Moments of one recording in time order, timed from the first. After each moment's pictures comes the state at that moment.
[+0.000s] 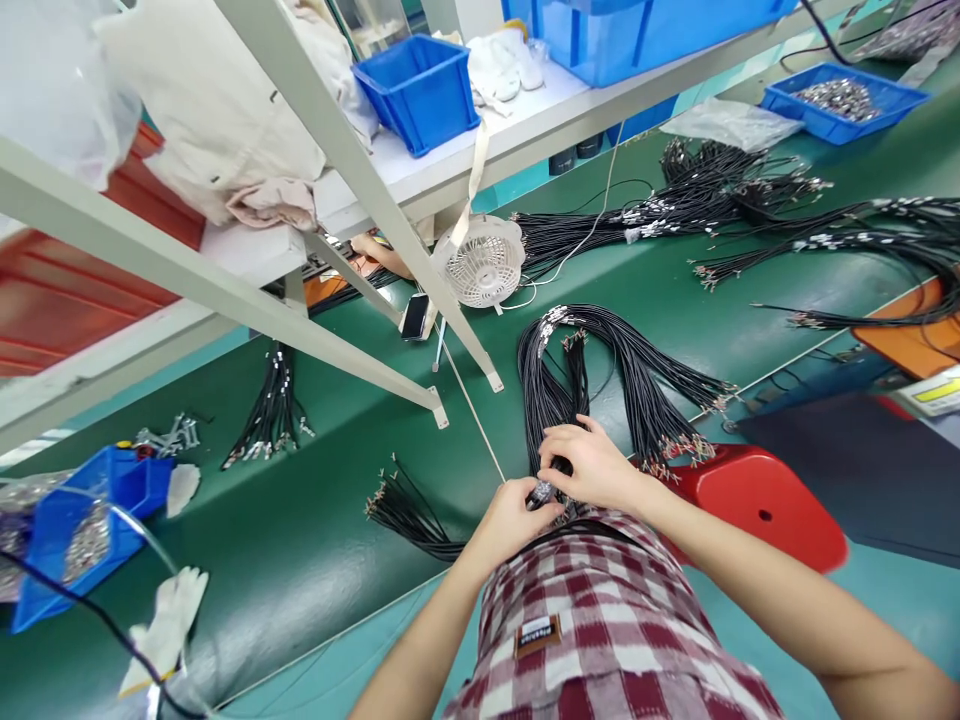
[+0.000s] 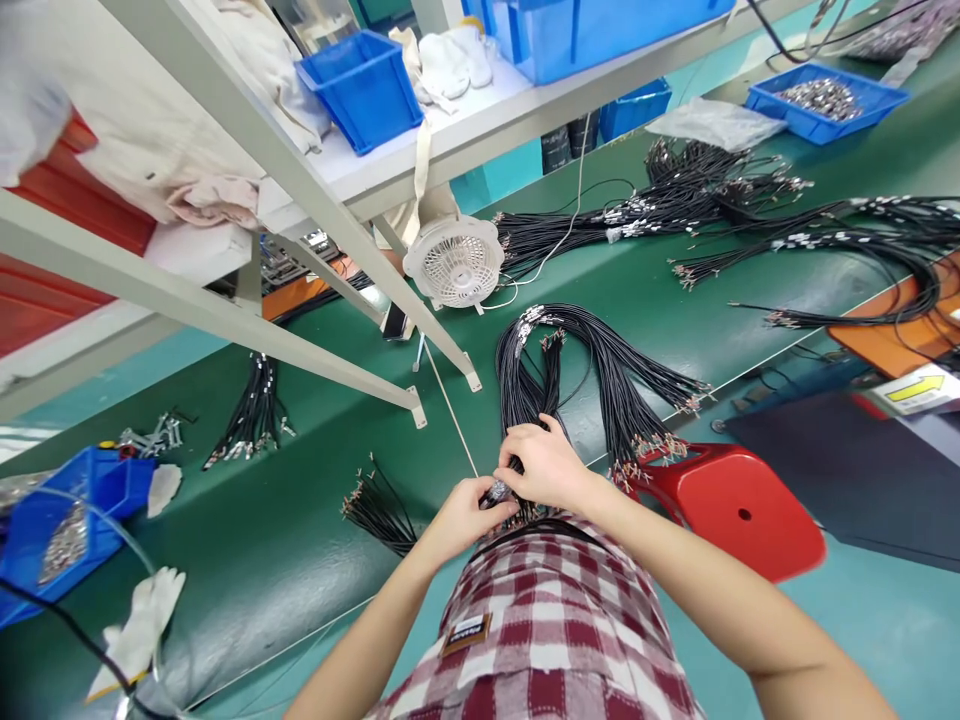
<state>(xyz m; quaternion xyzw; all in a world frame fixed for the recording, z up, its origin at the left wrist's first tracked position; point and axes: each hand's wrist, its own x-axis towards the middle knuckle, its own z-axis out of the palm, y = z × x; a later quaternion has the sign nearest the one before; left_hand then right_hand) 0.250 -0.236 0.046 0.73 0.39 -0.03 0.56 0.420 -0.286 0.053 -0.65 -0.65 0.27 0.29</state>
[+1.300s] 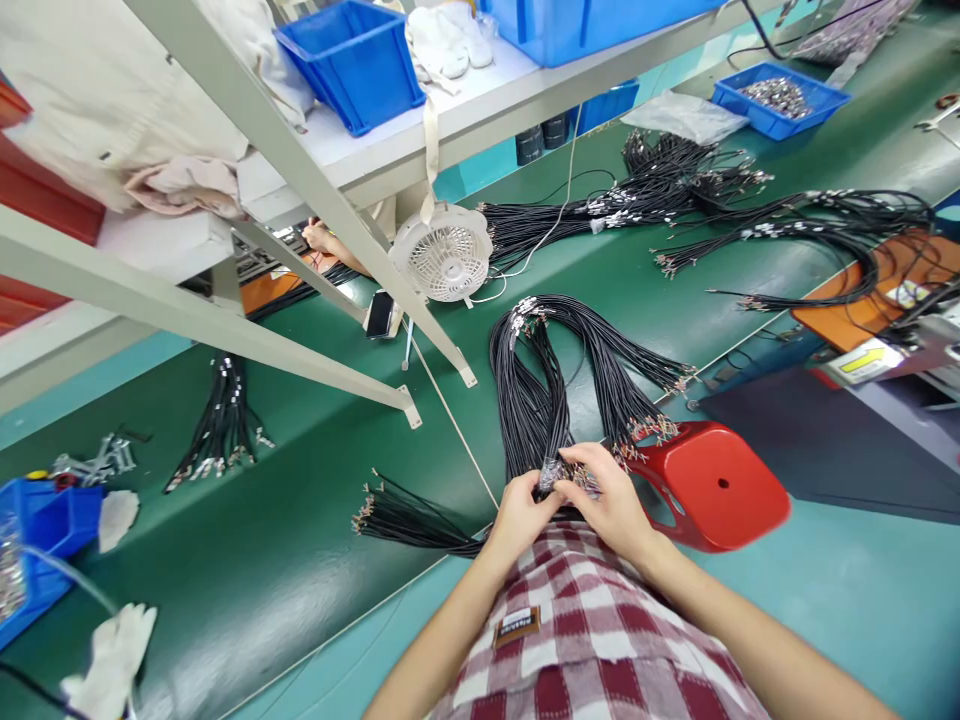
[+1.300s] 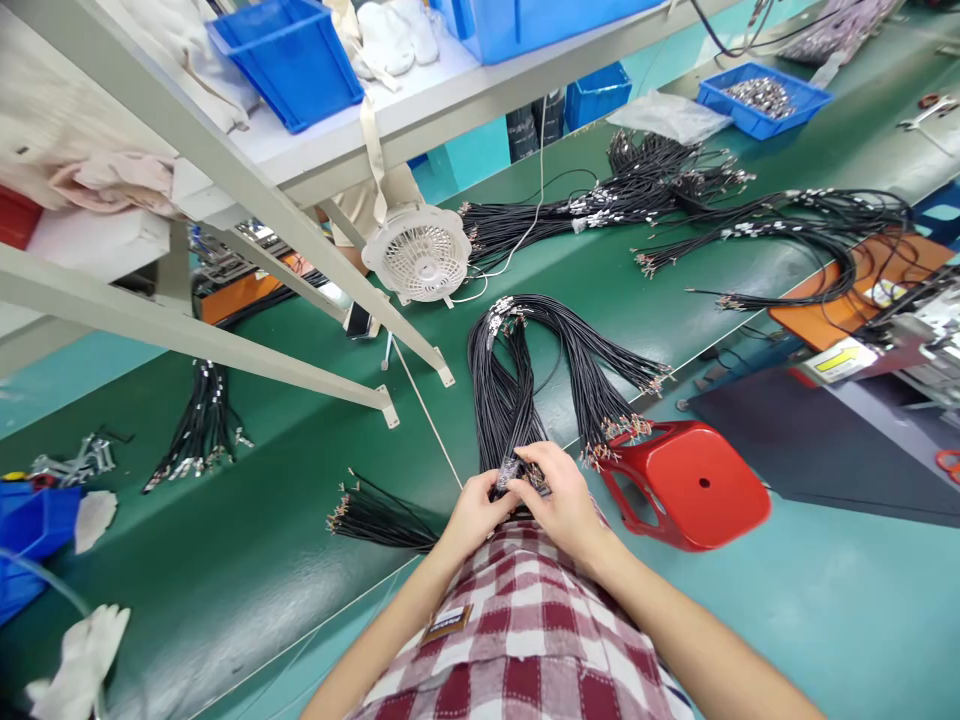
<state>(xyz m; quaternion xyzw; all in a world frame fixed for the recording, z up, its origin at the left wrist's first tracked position) 0.279 -0.274 0.005 0.68 0.39 0.06 0.61 0.408 -0.367 0.026 -0.71 -0.50 0.19 0.46</state>
